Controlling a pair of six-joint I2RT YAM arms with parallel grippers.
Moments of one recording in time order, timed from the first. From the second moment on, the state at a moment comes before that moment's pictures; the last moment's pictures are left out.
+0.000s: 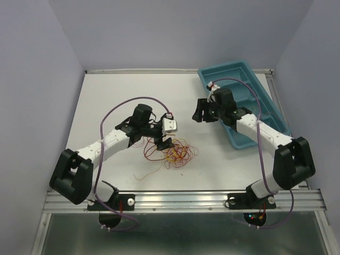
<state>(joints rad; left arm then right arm) -0.55 1.36 0.82 -0.13 0.77 0.64 0.45 1.50 1.07 -0.24 -0.19 0.36</state>
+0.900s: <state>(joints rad) -0.36 1.36 0.92 -0.15 0.77 0.47 0.66 1.58 1.07 -0.30 -0.42 0.18</state>
